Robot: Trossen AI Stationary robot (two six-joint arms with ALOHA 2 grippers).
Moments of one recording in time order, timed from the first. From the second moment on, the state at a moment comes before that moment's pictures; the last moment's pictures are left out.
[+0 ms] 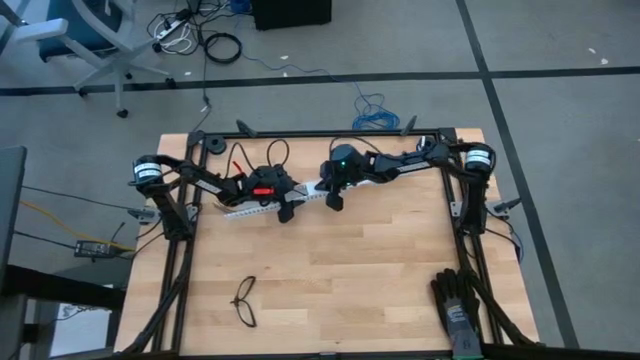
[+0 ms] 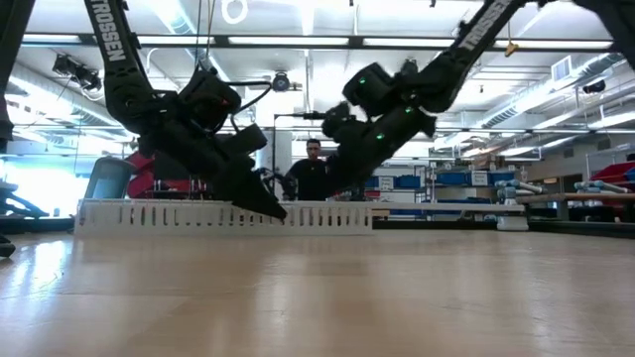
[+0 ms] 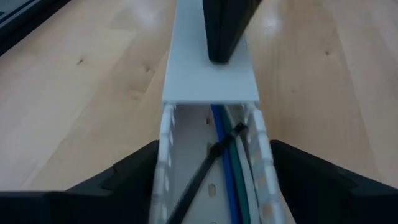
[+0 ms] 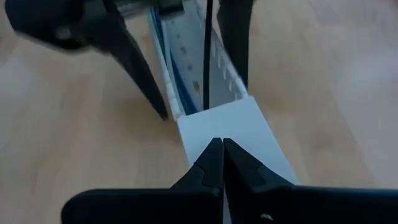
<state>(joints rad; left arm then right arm) 0.34 1.70 0.50 0.66 0.07 0.07 -0.34 1.90 1.06 0.18 -0.26 -0.11</state>
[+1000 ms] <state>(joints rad) 0.34 1.70 0.50 0.68 0.05 -0.01 -0.30 1.97 1.24 0.18 -0.34 -0.15</state>
